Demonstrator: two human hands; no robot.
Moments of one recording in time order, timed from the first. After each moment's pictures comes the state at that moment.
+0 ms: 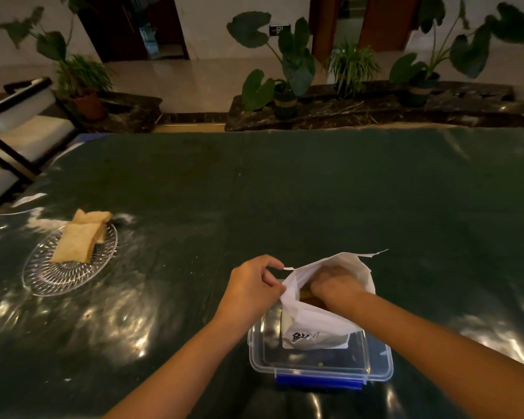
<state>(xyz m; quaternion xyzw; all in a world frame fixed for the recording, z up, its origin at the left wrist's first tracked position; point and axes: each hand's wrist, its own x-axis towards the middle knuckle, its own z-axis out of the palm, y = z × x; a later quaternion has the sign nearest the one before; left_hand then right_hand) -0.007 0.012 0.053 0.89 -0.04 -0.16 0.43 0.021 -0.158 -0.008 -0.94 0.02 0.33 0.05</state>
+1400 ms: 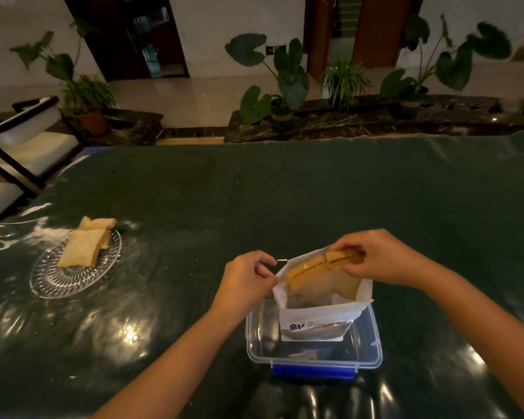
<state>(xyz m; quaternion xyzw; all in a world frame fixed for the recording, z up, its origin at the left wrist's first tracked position) -0.013 0.015 0.050 0.88 -0.07 -0.10 0.46 -0.020 -0.233 0.087 -0.93 -0.12 0.11 0.32</state>
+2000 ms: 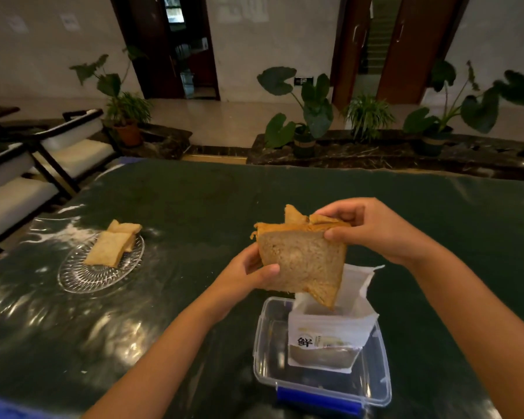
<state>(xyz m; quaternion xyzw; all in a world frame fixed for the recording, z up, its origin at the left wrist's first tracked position) -0.002 0.051 0.082 0.70 -0.15 -0.15 0.68 0.013 -0.190 0.167 -0.80 -0.19 0.10 0.56</state>
